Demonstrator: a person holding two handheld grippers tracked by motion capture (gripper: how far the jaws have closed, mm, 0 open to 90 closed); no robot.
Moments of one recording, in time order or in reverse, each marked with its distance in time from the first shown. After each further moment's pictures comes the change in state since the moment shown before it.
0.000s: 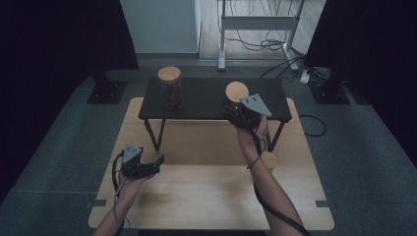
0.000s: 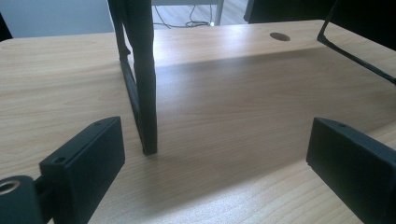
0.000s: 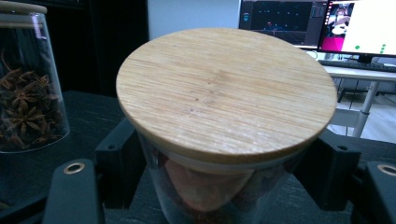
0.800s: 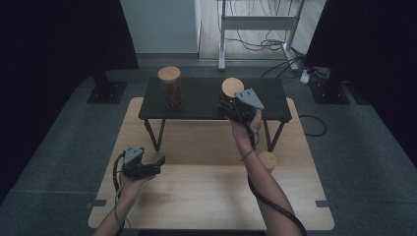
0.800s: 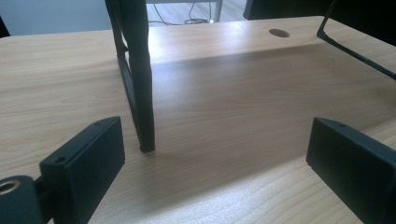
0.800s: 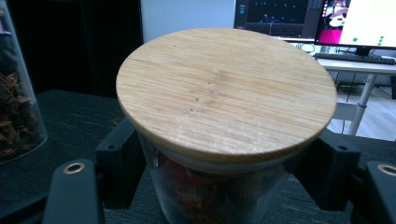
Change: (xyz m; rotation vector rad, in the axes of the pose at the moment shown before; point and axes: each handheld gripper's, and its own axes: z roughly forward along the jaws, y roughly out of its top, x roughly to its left) left arm -0.001 -0.001 0.002 0.007 -0.003 0.004; right arm 0.006 0.000 0.029 0.023 -0.025 0.011
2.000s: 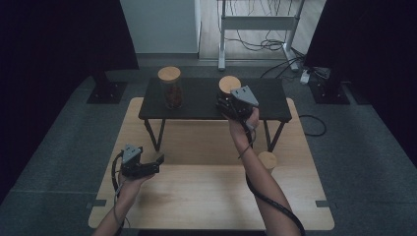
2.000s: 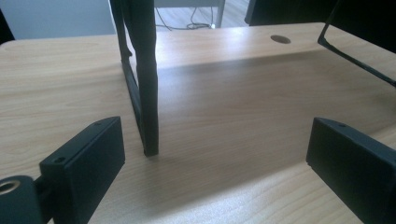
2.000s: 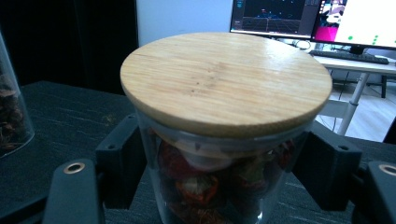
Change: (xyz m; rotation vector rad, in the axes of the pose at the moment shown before) left arm 0.000 0.000 -0.004 -0.029 0.008 -0.008; right arm 0.009 0.007 0.010 0.032 -0.022 -0.036
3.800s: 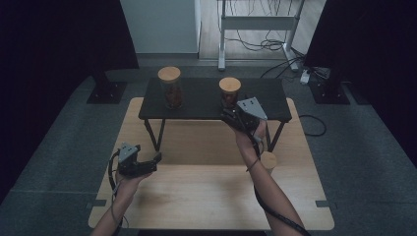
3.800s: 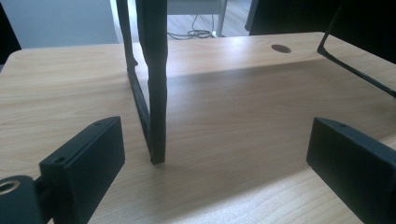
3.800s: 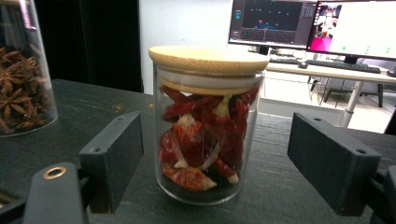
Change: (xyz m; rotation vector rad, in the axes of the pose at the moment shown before) left arm 0.006 0.003 -0.003 -0.007 -0.002 -0.004; right arm -0.007 -0.019 -0.042 -0.047 0.005 -0.006
